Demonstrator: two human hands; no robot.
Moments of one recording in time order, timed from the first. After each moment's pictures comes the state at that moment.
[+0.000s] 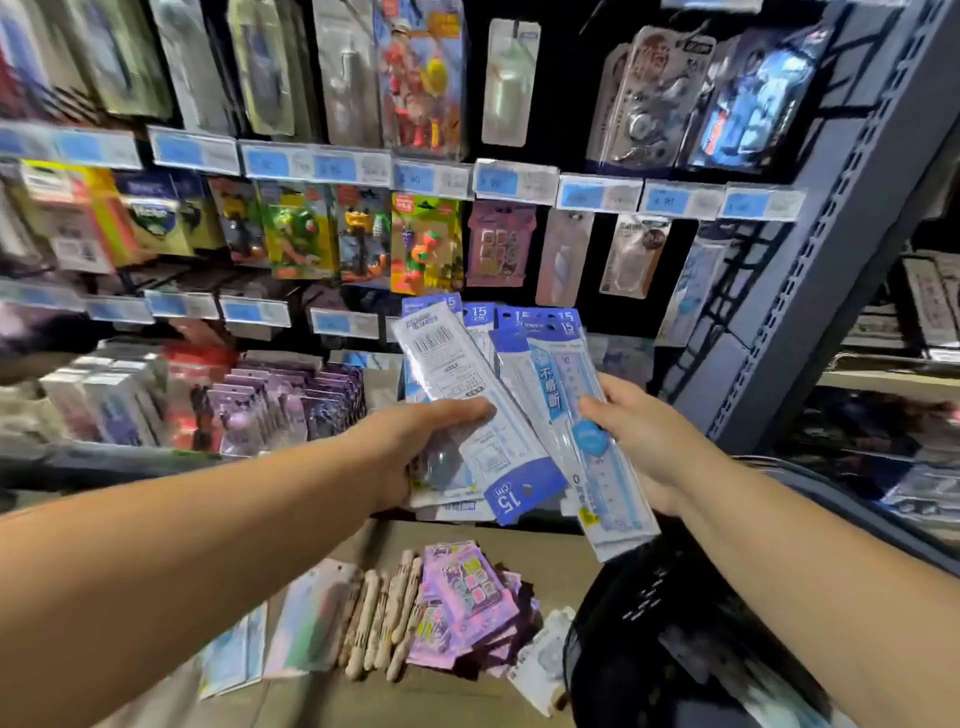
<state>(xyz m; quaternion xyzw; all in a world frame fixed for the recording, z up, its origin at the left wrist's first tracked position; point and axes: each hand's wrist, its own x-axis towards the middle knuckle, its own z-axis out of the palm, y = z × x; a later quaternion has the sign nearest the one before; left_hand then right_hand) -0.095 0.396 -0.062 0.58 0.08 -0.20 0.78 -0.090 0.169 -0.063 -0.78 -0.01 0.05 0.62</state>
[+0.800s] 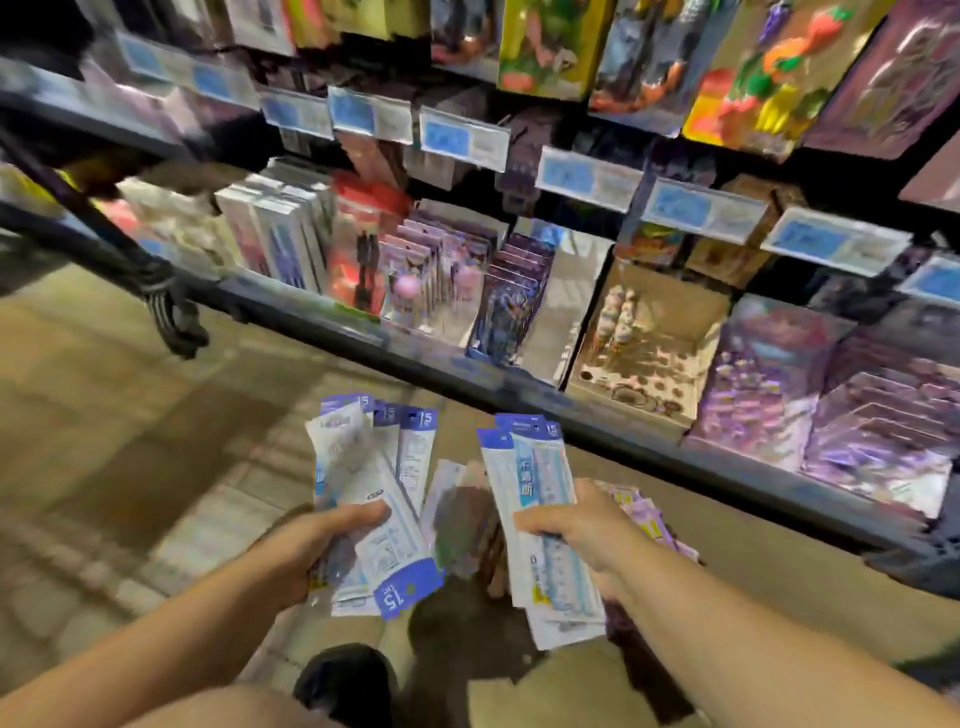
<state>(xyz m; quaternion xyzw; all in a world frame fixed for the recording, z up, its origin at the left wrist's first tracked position) -0.142 0.652 -0.308 0.52 0.34 -0.15 0.77 -0.048 0.404 -0.290 -0.74 0.11 0.36 0.56</state>
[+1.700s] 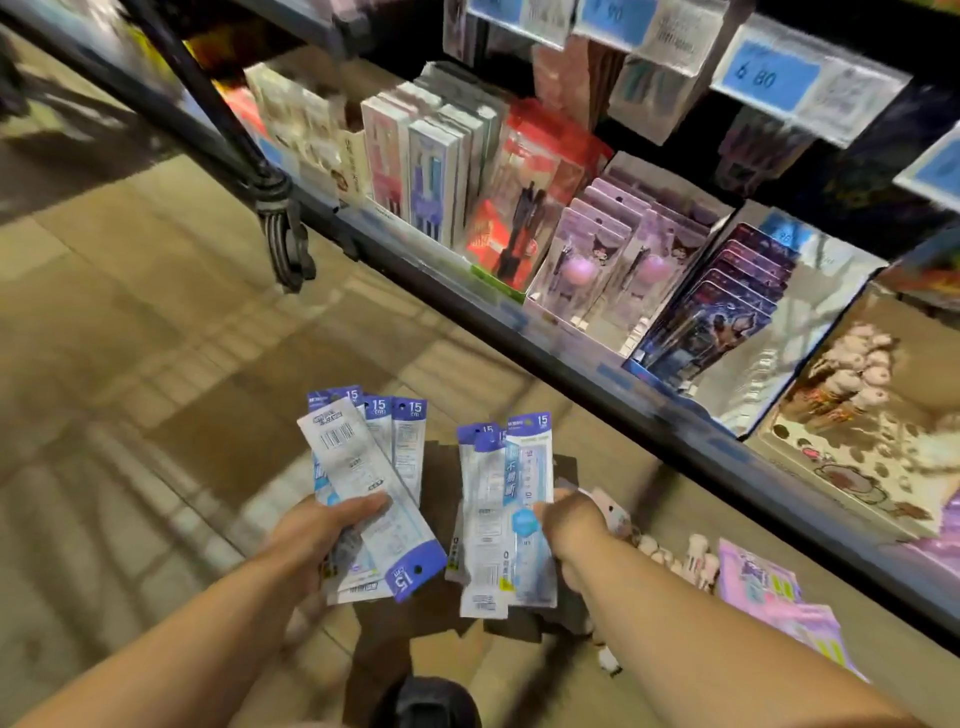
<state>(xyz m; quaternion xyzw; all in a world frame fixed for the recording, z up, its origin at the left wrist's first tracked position) -0.142 0.801 -0.399 0.42 0.52 -0.06 0.74 0.005 0.598 -0.408 -0.85 0.12 0.40 0.32</state>
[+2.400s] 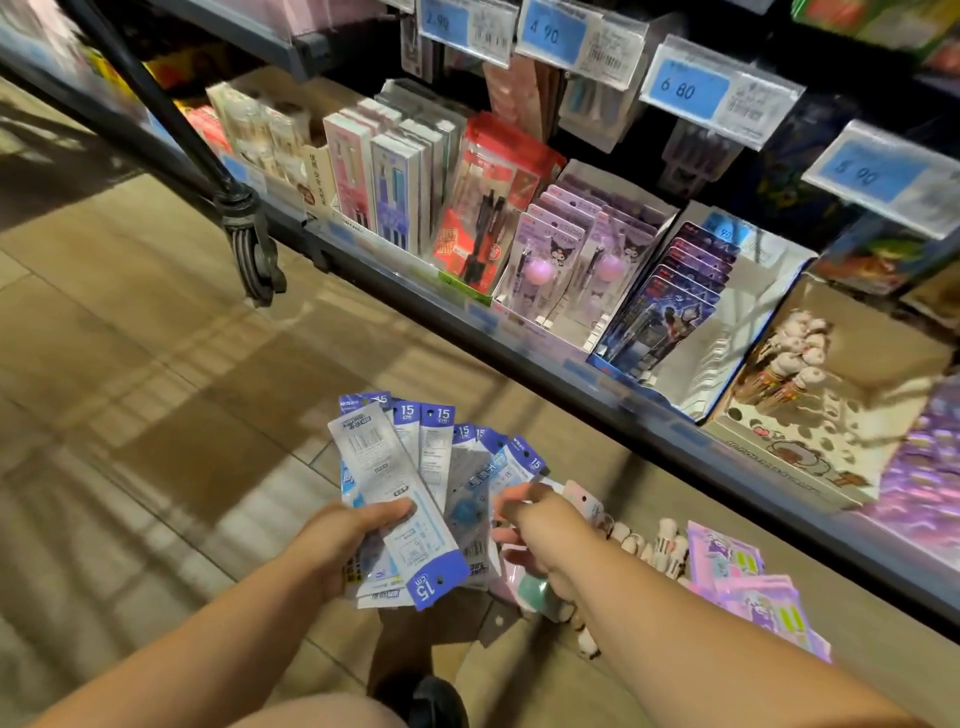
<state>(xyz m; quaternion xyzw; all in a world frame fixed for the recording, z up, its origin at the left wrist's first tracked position) -0.126 0.768 -0.400 0.42 0.42 -0.12 0.80 -0.018 0.586 -0.366 -0.73 0.16 0.44 0.49</state>
